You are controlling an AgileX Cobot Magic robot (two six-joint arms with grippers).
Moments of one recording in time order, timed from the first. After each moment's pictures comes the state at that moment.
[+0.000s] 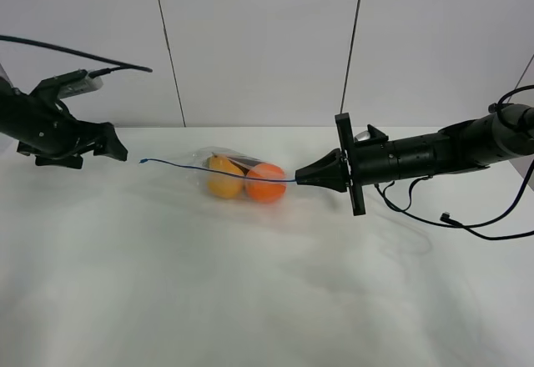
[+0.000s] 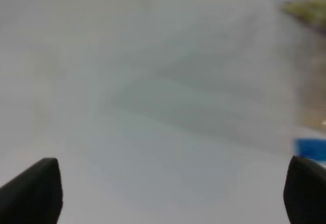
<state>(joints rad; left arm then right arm) 0.15 1.80 -1.22 -0.46 0.62 0.45 0.05 2.08 -1.10 1.49 1.20 -0.66</state>
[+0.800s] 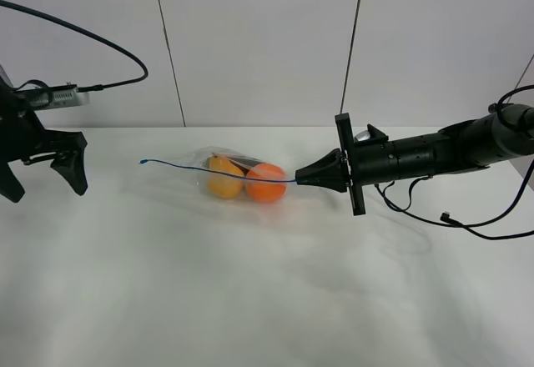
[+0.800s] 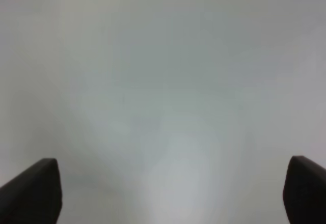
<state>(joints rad) 0.09 1.66 -1.28 -0.07 1.20 0.03 0.05 2.08 -1.10 1.49 1.20 -0.67</state>
